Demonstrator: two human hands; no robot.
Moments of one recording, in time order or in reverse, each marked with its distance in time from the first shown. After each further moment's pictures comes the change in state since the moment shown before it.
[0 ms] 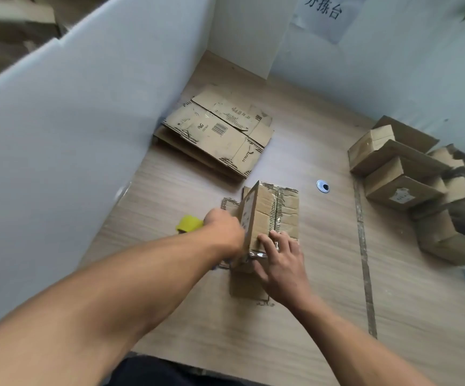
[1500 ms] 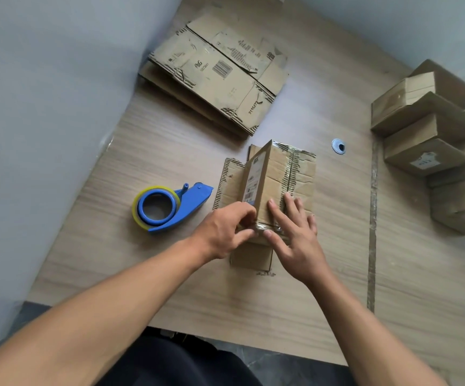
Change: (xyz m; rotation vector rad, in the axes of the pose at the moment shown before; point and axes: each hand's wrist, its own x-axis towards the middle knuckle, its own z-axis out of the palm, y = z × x) left_hand 0.045 0.011 0.119 -1.102 0.579 0.296; right_hand 0.005 0.019 -0.010 0.344 -0.301 0.143
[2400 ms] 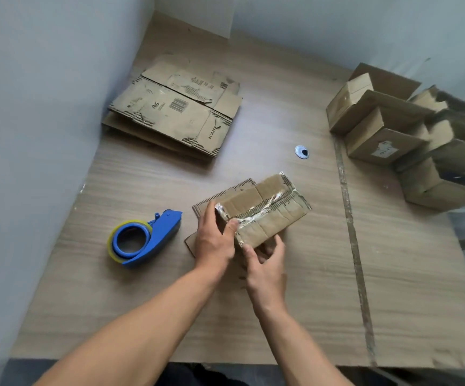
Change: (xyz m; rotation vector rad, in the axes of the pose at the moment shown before) left_hand 0.025 0.058 0.042 -0.111 0.377 -0.505; right_hand -0.033 -0.036 0.035 0.776 0.449 0.632
